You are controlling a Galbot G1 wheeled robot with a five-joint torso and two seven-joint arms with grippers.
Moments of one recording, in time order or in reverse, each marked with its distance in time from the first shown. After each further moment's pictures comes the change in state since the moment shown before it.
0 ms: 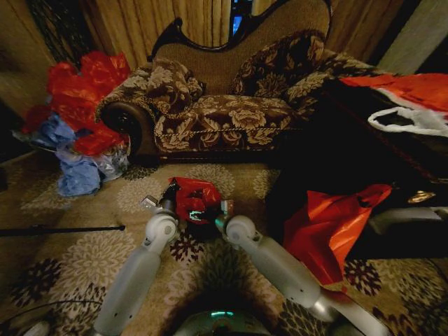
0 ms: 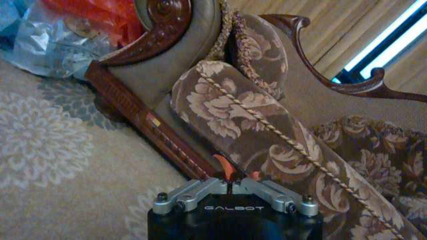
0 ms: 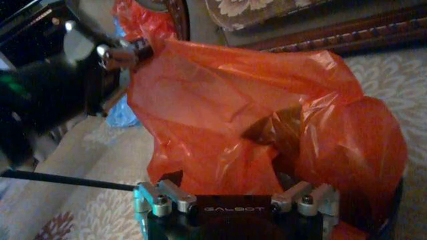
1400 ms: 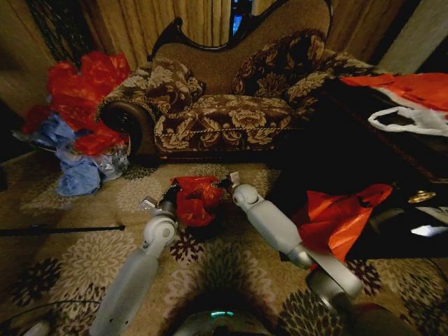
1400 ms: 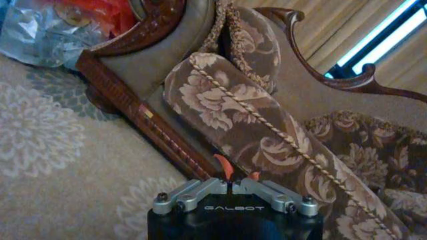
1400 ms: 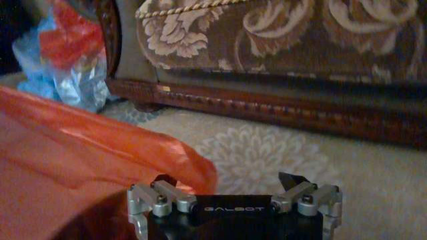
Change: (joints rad) left arm 0.015 0.006 0.013 -0.025 -0.024 0.005 0.007; right arm 0.231 0.013 0.084 -0.363 -0.301 0.043 -0.216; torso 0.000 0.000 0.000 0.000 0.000
